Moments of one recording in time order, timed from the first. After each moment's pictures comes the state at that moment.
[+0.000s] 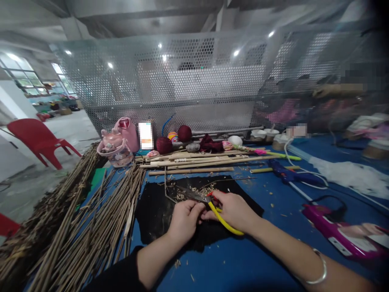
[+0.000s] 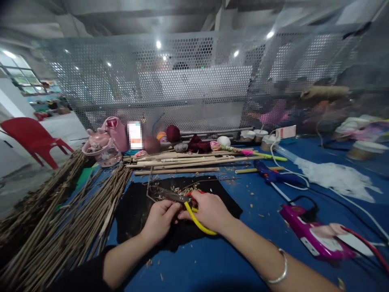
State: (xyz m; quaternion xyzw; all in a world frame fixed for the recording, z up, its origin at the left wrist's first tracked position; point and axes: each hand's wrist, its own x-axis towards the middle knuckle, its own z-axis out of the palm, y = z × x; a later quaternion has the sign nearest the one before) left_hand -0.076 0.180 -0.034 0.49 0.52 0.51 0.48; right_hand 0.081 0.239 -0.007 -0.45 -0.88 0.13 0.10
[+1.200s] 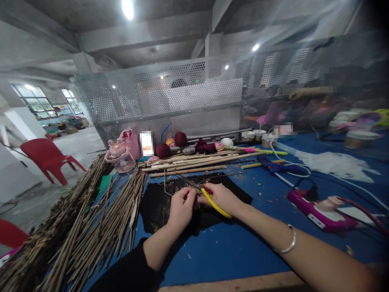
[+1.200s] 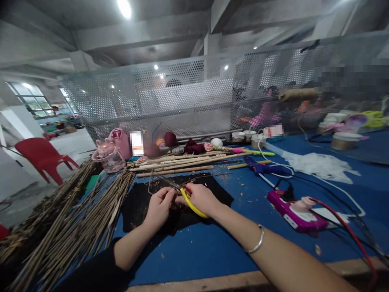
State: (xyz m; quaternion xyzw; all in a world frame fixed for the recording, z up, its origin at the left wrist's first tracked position) left_hand -0.071 0.174 -0.024 0.52 0.51 0.57 0.38; right_hand 0.078 0.233 -0.007 -0.43 -0.85 0.23 0.19
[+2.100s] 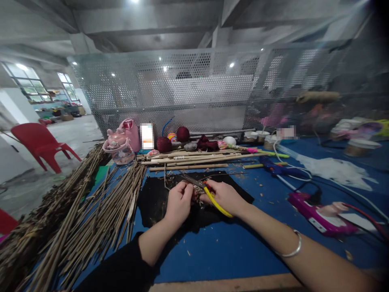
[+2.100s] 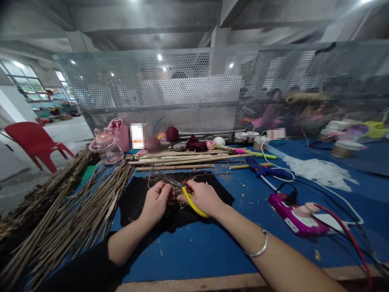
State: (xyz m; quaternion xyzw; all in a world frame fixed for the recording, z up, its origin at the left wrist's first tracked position) left_hand -0.078 0.172 -0.018 0.51 0.51 0.59 0.37; right_hand 0.077 0.229 -0.003 -0.43 -0.88 0.13 0.15
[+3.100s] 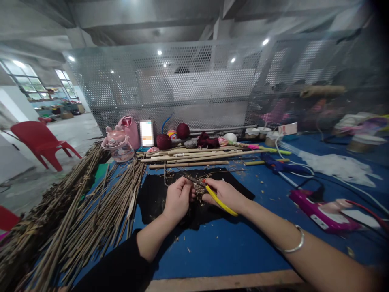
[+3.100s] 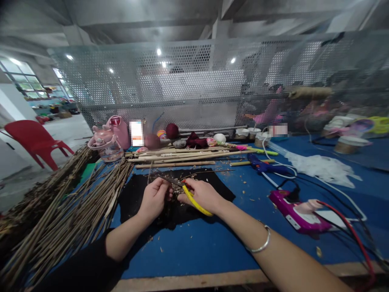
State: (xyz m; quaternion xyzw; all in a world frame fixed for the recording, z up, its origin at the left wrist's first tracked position) left_hand -0.083 0.171 -0.015 0.52 0.49 0.59 0.38; right_hand 0.081 0.230 -0.002 -0.38 -0.88 0.24 0.17
